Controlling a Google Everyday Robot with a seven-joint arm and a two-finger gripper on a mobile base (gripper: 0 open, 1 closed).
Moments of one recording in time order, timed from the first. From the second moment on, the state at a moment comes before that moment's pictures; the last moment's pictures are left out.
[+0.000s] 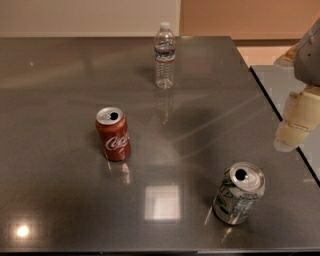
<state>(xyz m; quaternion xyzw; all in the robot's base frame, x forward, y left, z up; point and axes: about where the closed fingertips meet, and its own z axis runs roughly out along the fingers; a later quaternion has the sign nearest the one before) 0.438 -0.217 0.976 -0.60 0.78 -0.03 0.16</state>
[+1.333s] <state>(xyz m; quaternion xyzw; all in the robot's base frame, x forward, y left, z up) 0.478 -0.136 0.964 -0.62 0.75 0.07 0.22</state>
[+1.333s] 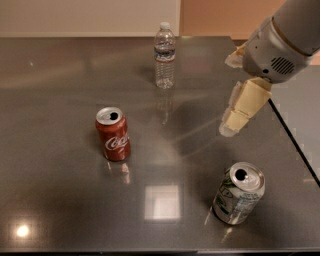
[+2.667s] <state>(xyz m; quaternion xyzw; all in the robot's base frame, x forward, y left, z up) 0.474 0.019 0.932 -0.66 0.67 0.18 0.29</state>
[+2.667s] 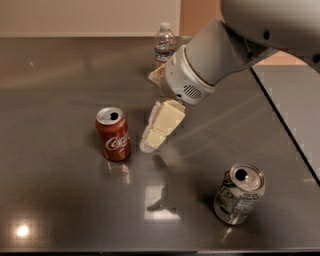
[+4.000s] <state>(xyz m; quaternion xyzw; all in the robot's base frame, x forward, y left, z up) 0.472 0.090 0.895 -0.67 0.66 0.22 0.26</state>
